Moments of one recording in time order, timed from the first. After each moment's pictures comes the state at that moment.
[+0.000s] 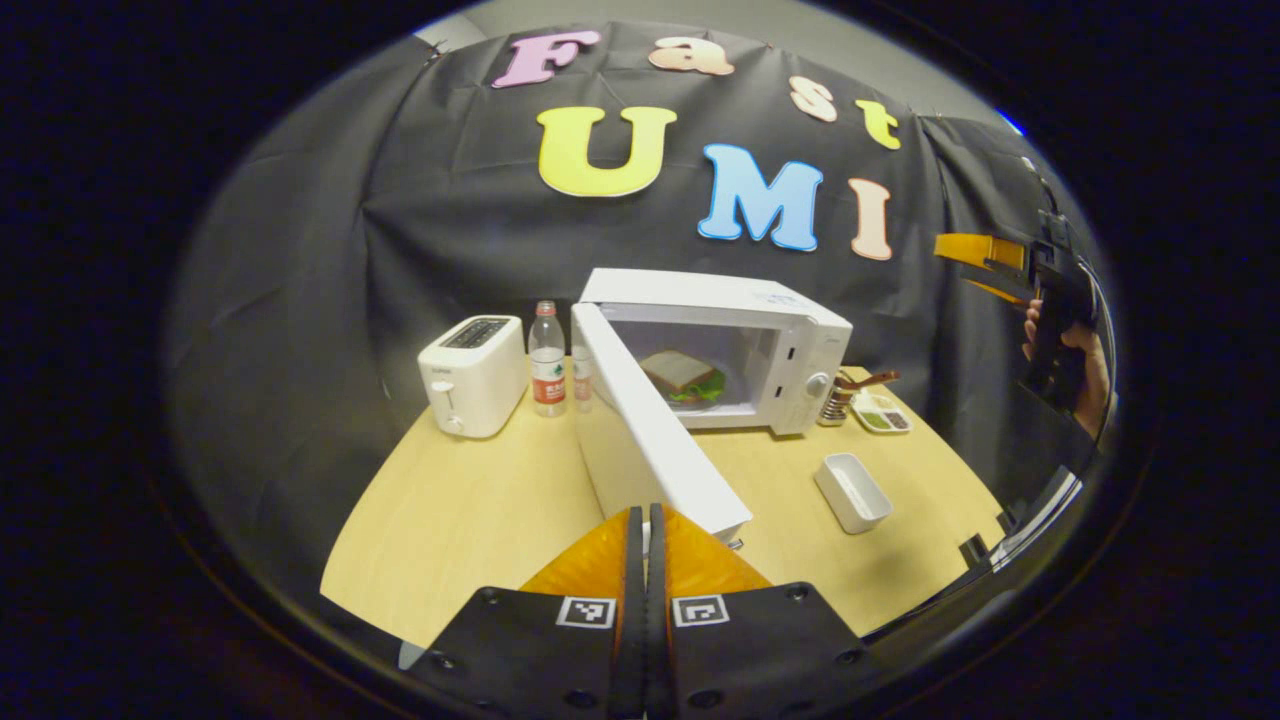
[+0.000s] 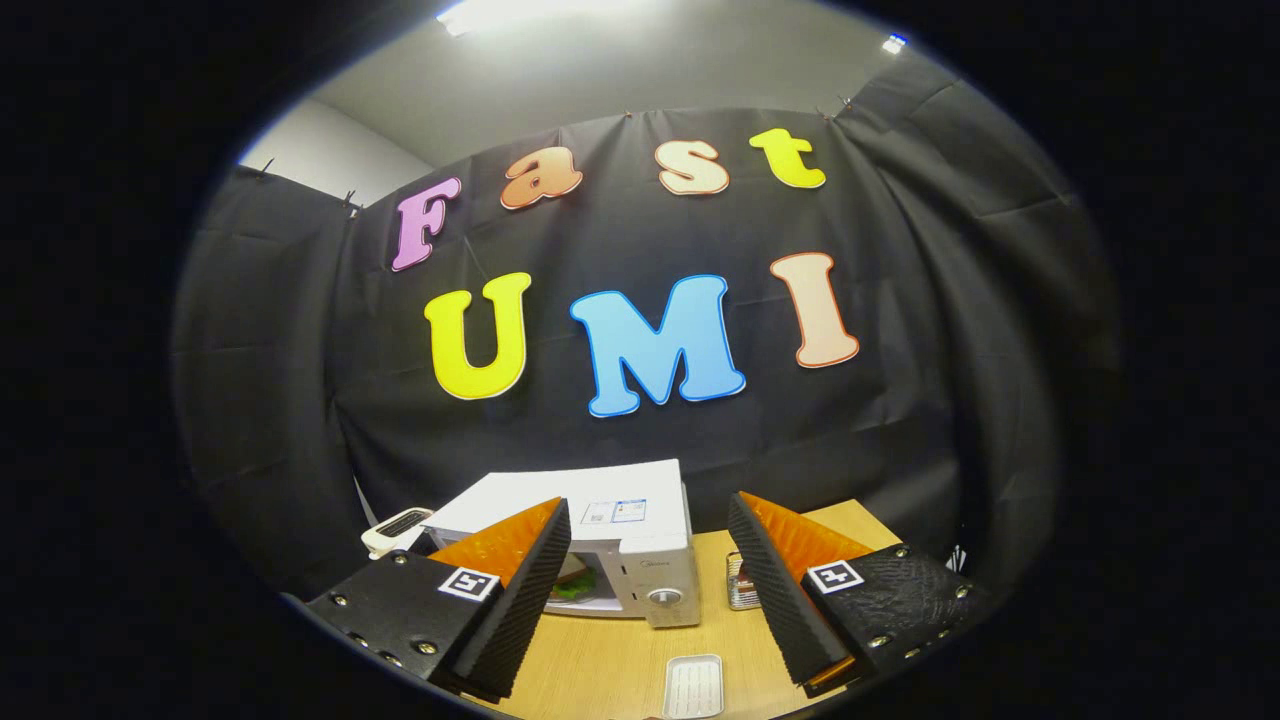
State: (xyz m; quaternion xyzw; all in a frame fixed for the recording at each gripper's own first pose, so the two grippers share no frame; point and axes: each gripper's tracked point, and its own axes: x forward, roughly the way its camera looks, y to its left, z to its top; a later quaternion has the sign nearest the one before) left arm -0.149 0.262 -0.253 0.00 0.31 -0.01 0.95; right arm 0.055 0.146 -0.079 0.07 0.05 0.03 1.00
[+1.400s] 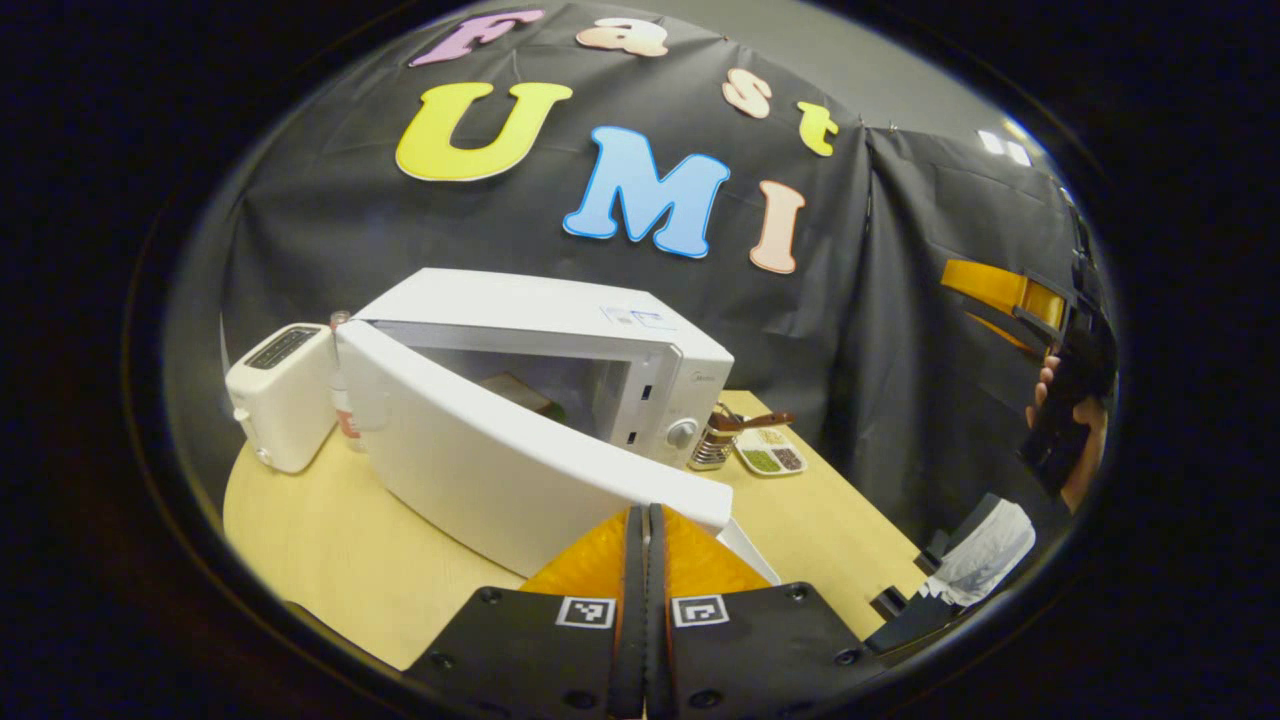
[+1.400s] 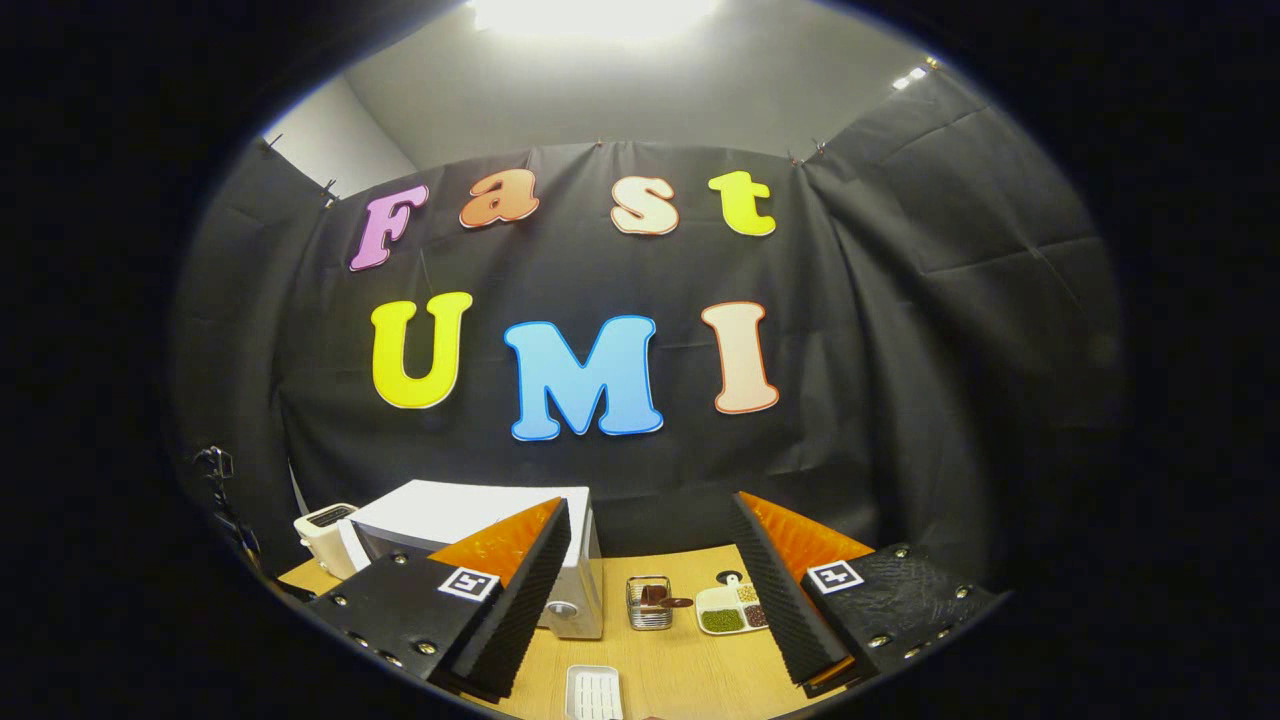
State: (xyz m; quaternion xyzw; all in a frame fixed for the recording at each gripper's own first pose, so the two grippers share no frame) left arm -0.017 0.110 -0.283 -0.06 0.30 -0.16 0.94; right arm 0.022 0.067 -0.060 0.02 0.01 -0.05 1.00
